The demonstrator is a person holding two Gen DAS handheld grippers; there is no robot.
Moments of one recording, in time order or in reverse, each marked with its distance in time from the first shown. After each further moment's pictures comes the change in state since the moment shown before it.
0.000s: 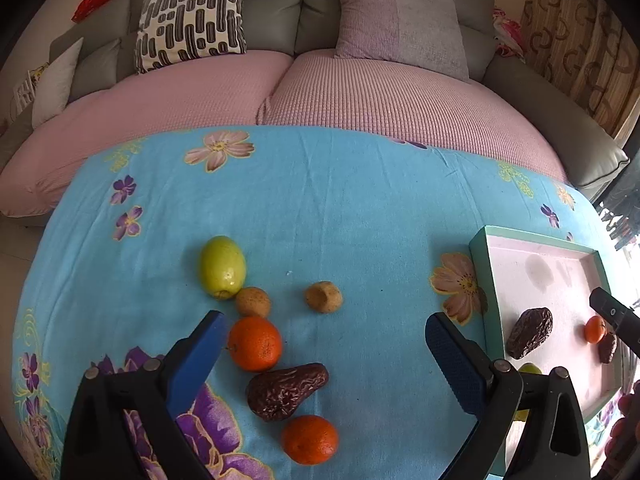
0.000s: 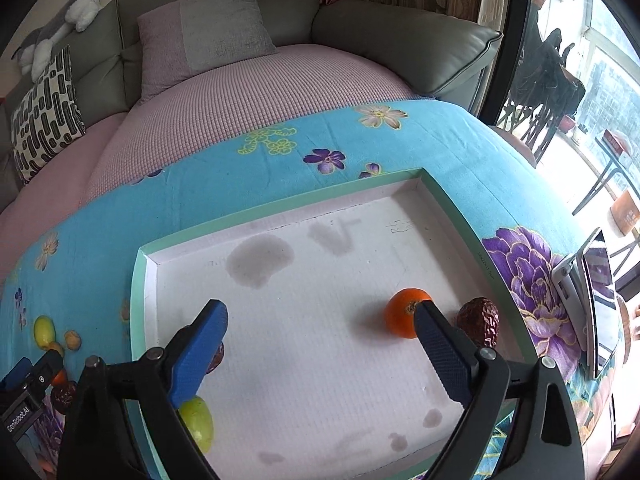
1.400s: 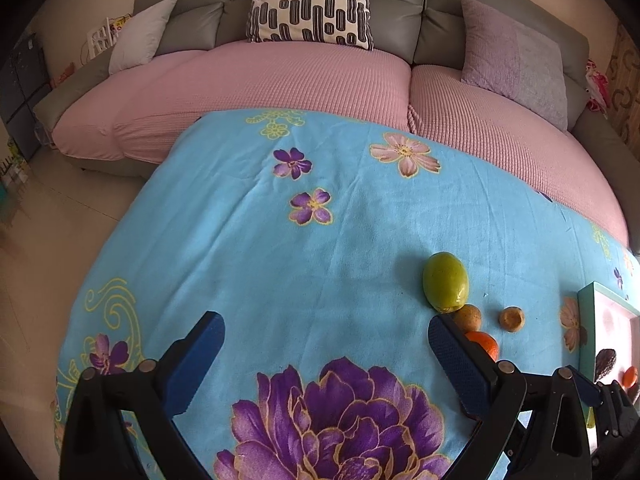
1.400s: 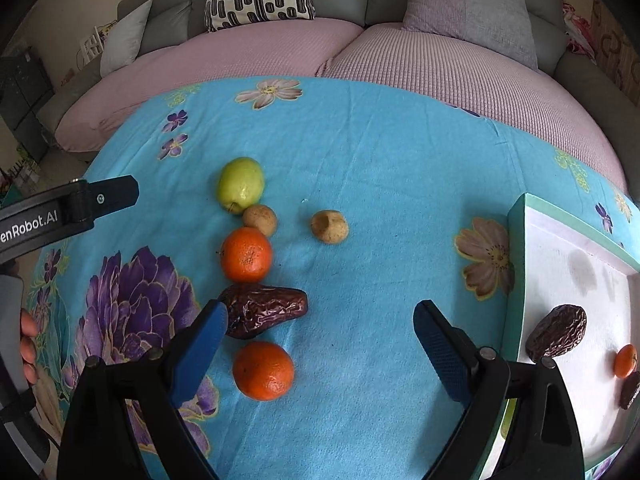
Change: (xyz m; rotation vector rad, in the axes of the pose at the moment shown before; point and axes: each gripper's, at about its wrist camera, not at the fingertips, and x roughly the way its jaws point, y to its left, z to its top) left arm -0.010 0.152 -0.011 -0.219 0.015 0.165; right arm 0.000 0.228 -0.094 -0.570 0.132 0.377
